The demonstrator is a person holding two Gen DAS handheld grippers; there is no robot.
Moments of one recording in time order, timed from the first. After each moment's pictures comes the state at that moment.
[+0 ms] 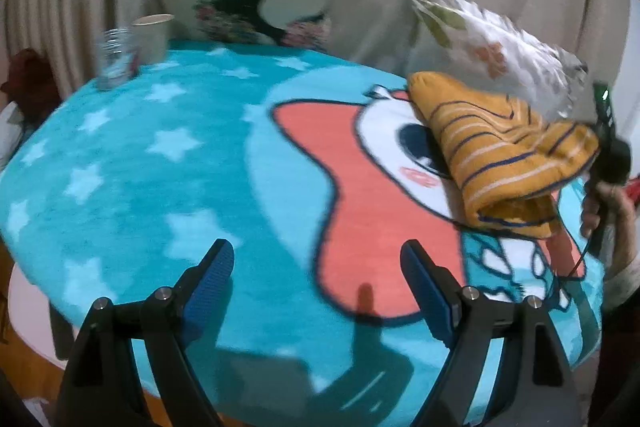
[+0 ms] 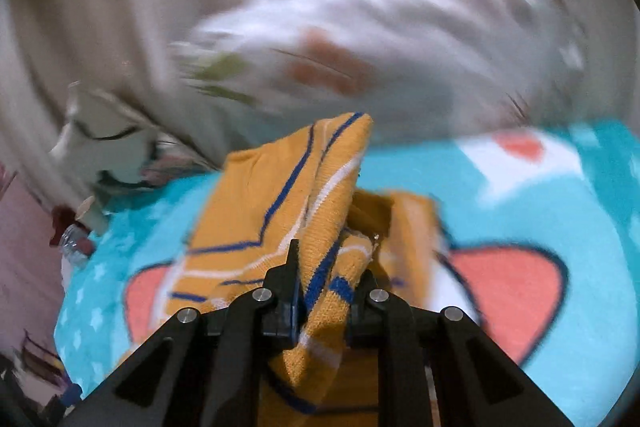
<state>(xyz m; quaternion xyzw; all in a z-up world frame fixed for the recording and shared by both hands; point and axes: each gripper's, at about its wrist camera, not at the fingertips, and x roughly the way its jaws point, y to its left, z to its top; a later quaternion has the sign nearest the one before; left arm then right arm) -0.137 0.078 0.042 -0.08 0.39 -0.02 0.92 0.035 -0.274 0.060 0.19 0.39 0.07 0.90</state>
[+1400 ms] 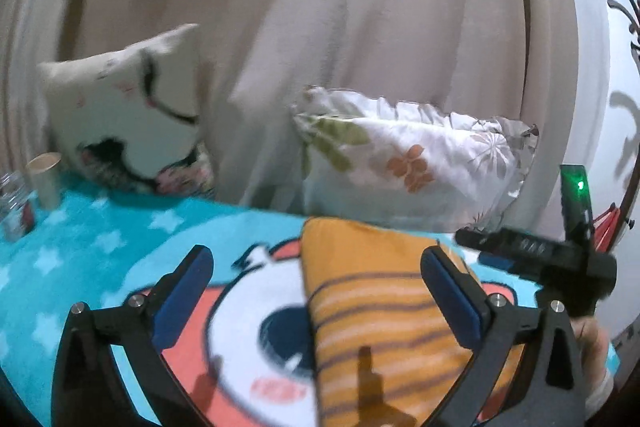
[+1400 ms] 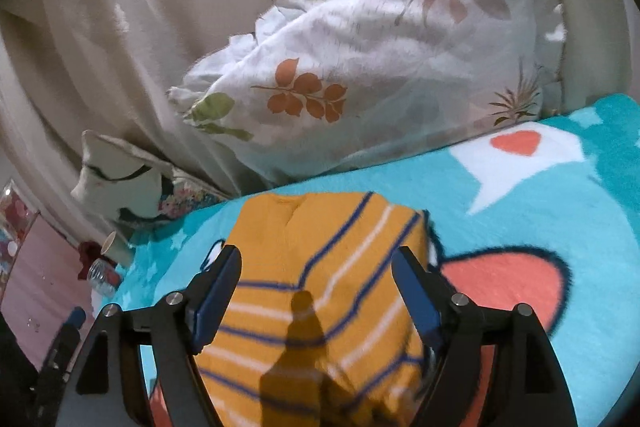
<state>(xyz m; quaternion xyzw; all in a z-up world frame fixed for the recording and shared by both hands) -0.011 -0.033 0.117 -0.05 0.21 -0.10 0.97 0.054 -0.289 0.073 0.25 0.34 0.10 0.90</state>
